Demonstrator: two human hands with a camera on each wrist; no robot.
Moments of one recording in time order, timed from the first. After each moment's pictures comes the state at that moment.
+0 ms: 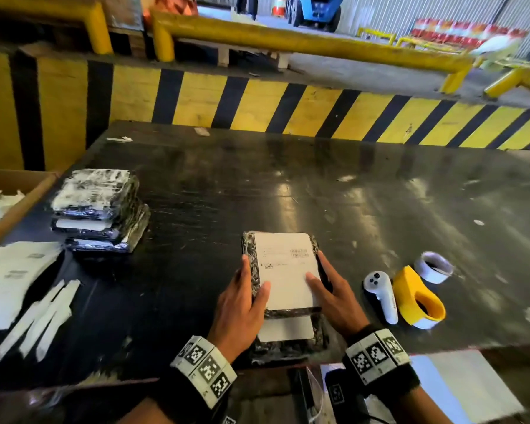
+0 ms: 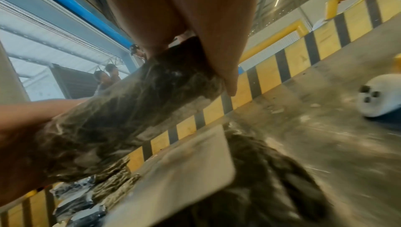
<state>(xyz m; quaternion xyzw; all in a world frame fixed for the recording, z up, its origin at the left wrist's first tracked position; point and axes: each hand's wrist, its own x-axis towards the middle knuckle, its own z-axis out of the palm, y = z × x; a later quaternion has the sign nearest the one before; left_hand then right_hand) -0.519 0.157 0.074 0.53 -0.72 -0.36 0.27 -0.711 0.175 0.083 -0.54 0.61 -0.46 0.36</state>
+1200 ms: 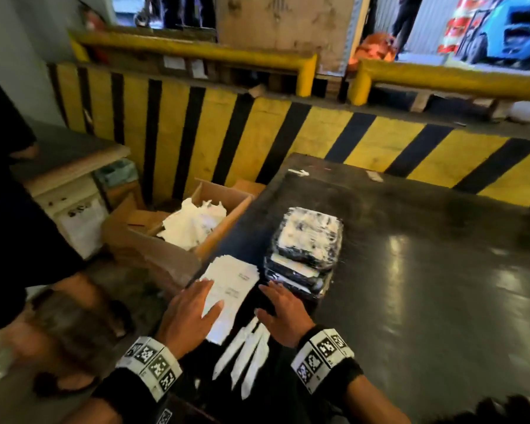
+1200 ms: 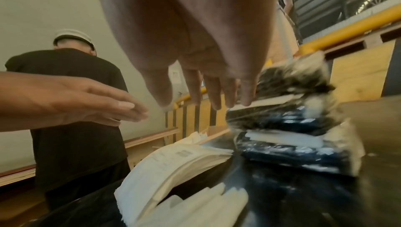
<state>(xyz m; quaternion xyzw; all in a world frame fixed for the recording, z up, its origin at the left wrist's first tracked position) -0.084 0.069 0.039 0.75 -0.60 -0.14 0.24 -0.280 -0.006 0.051 -0.85 0.46 -0.06 0.26</state>
